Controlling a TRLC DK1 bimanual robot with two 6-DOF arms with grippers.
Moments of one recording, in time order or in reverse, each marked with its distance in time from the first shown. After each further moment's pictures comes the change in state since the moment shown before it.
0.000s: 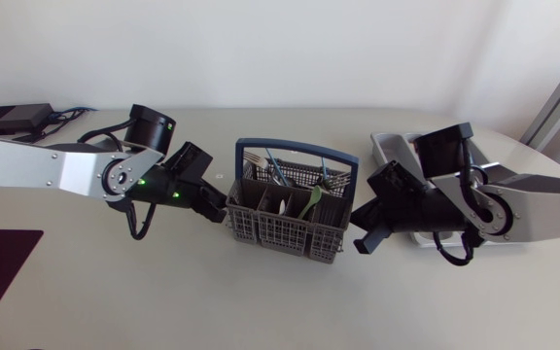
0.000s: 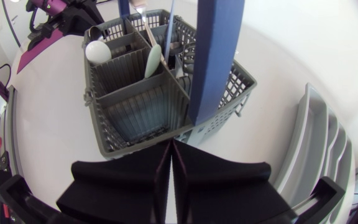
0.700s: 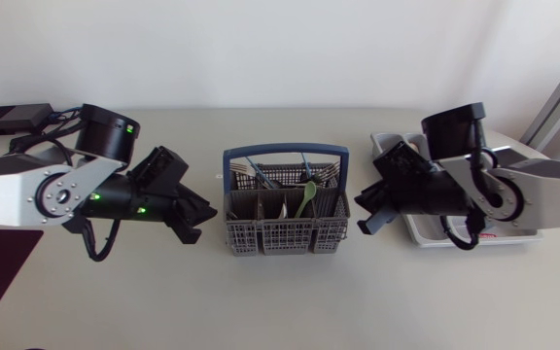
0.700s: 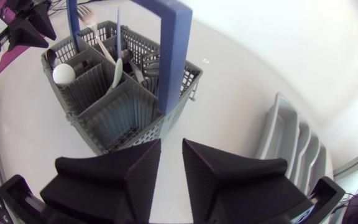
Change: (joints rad) left arm 0.020 -0.287 -0.154 -0.101 0.016 0.090; right arm -0.013 -0.045 0.053 -0.024 0.155 -0.036
